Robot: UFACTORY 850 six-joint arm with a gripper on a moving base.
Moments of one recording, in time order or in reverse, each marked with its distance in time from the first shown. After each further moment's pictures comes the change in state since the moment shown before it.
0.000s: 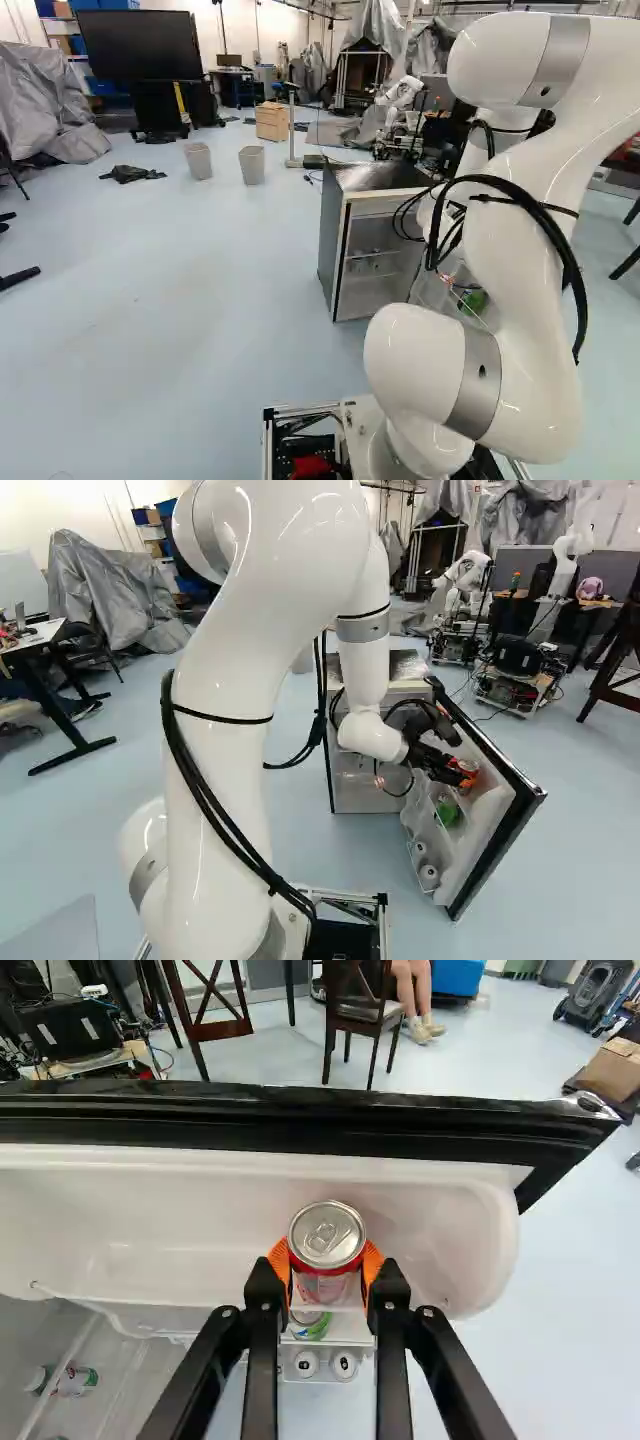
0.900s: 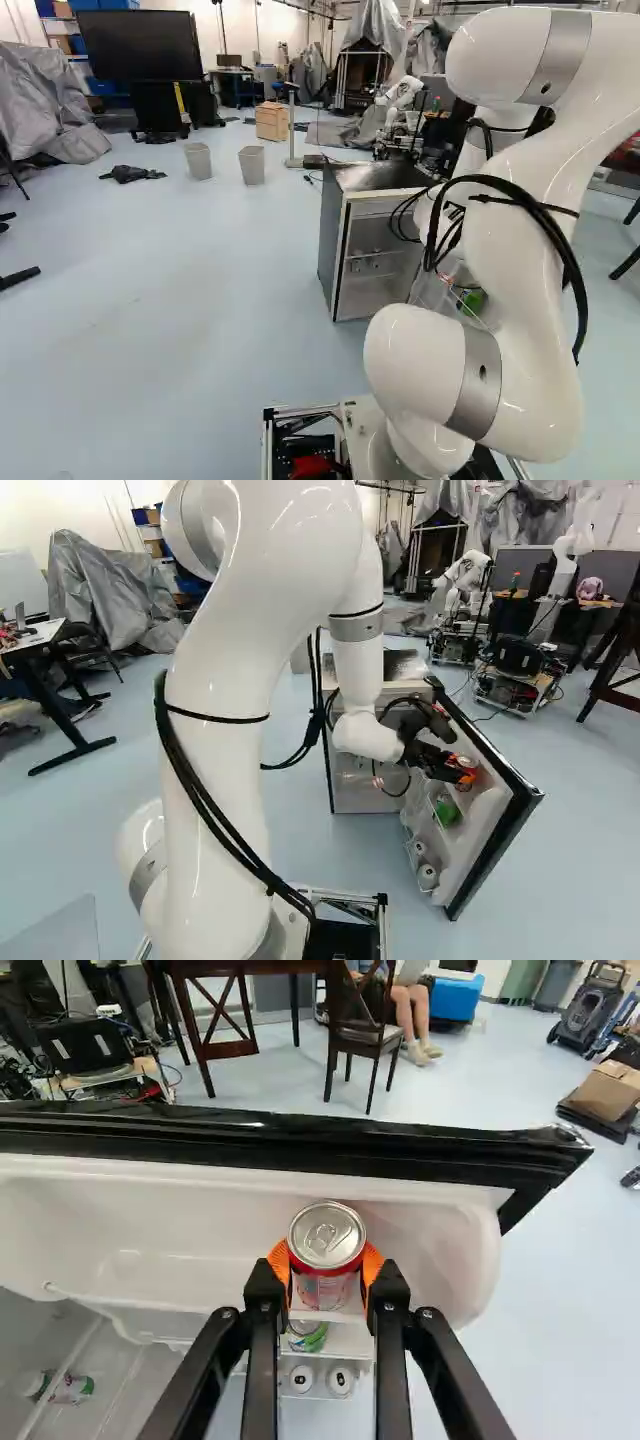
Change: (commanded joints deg) arm 1.2 1.4 2.1 0.0 4.2 0.0
